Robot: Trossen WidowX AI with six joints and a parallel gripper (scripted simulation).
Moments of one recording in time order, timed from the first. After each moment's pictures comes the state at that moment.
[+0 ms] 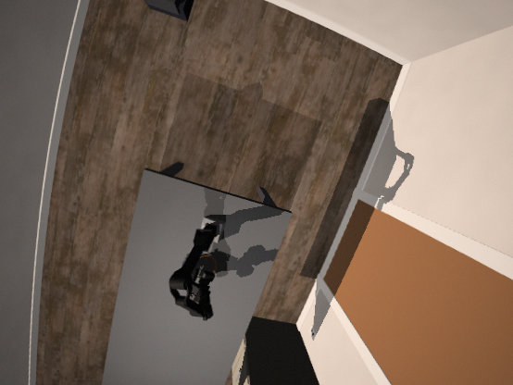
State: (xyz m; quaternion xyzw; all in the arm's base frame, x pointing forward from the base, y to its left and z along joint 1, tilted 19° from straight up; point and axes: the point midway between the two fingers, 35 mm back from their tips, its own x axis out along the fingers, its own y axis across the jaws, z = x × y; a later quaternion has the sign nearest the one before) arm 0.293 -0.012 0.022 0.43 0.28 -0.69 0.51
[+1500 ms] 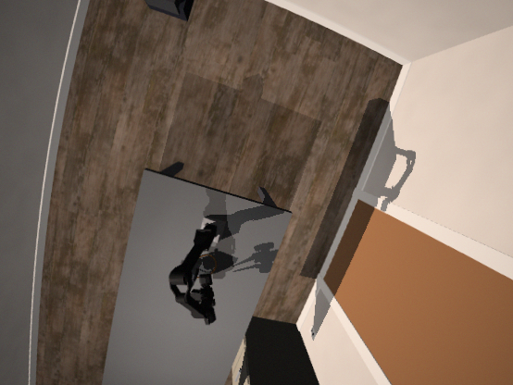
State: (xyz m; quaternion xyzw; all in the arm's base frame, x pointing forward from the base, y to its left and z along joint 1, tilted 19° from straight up) arm 0.301 0.028 0.038 0.34 0.46 -0.53 0.62
